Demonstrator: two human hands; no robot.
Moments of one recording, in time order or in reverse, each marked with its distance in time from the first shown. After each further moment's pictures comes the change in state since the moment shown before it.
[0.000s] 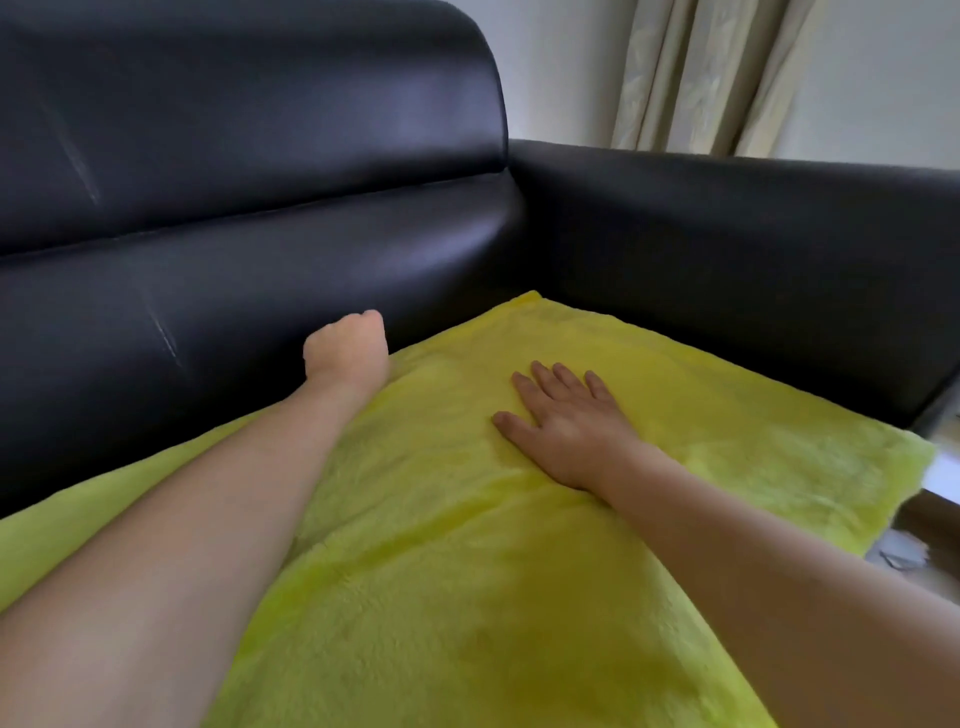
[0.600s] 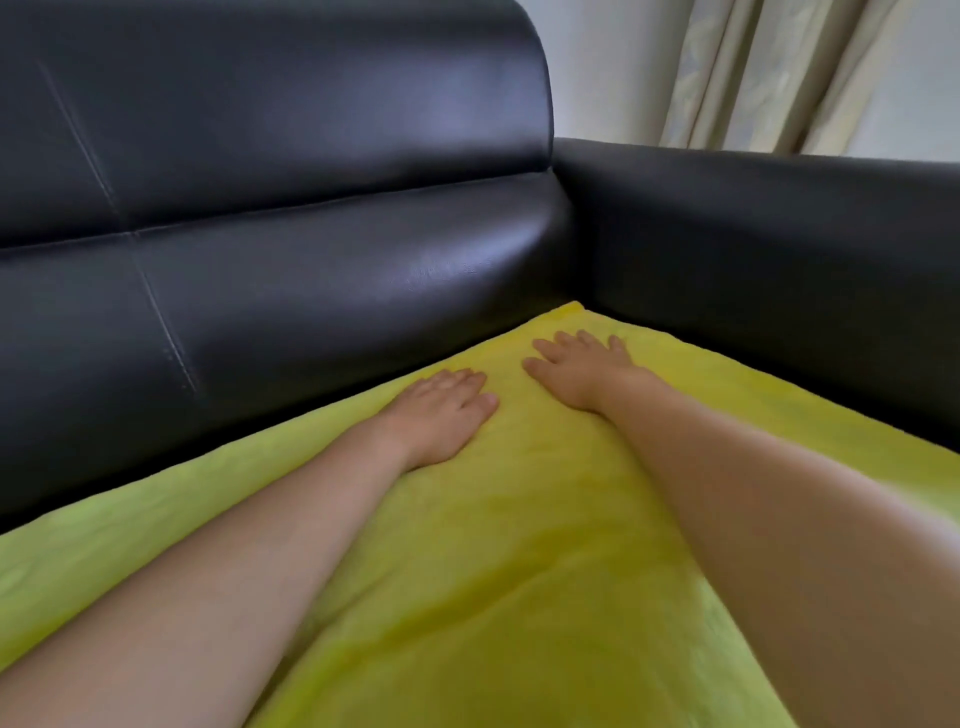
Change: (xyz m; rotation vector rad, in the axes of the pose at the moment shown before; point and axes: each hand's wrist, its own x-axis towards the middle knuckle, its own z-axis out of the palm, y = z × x) left_hand -0.008 0.017 0.046 -0.227 -0.437 0.409; right_hand 0.135 0.011 -0.016 -0.116 -0.050 0.047
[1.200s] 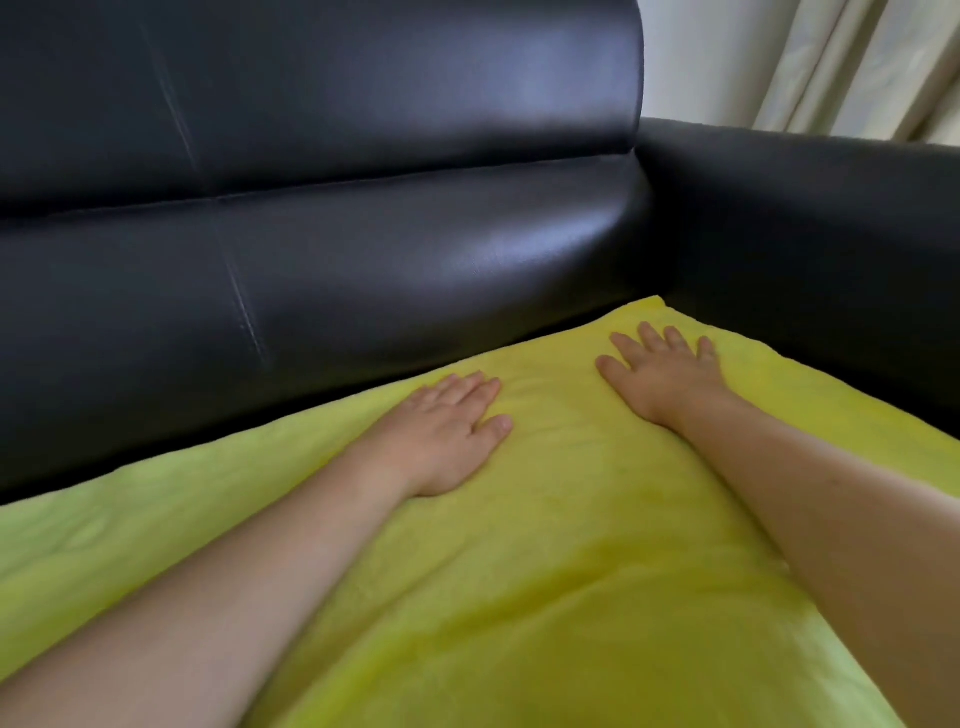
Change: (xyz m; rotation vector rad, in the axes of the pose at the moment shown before) left_hand -0.054 -0.026 0.000 0.055 -0.035 -0.093; right_hand 0.007 0.013 0.015 -0.037 0.027 0.106
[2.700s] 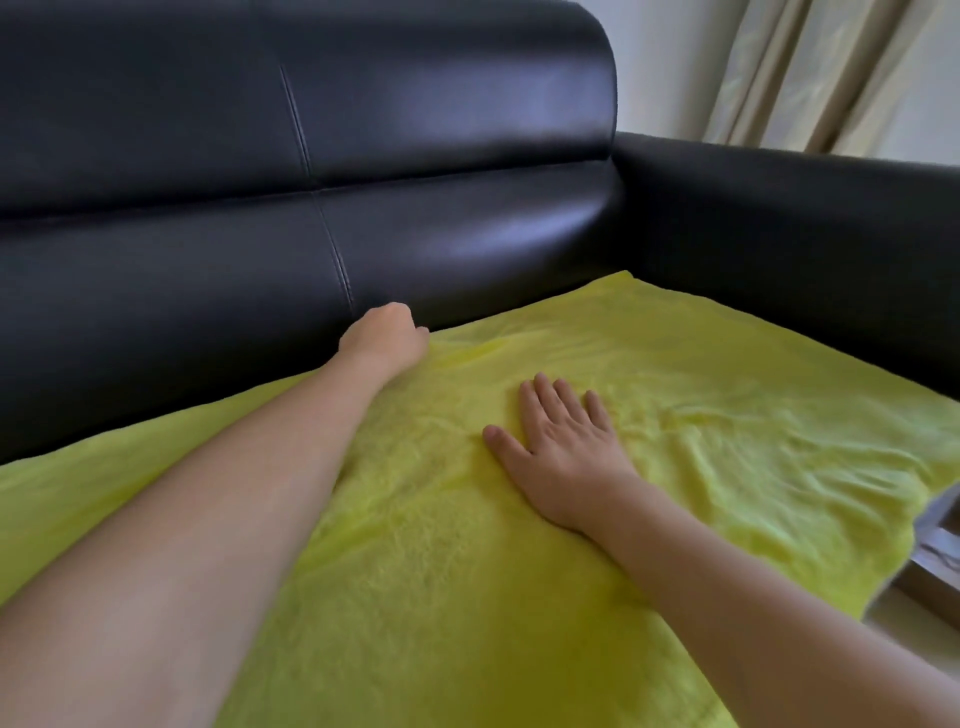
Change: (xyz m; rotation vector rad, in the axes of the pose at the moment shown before) left_hand -0.075 -0.059 -0.048 -0.129 0.369 -0.331; right_hand -0.255 -0.137 -0.008 0.220 0.003 -0.214
